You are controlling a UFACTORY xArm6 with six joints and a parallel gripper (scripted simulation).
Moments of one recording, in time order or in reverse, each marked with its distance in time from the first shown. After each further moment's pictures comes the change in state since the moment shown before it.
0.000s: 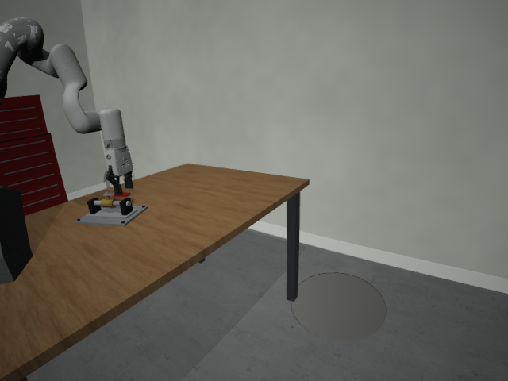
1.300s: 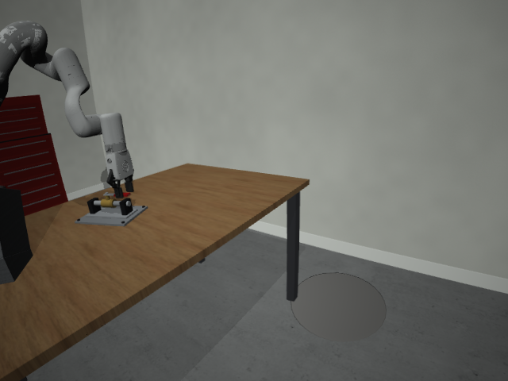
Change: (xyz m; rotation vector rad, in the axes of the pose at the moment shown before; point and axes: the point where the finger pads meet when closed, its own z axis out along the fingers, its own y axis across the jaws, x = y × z) arm 0.000 0.000 0.014 0.000 0.000 0.000
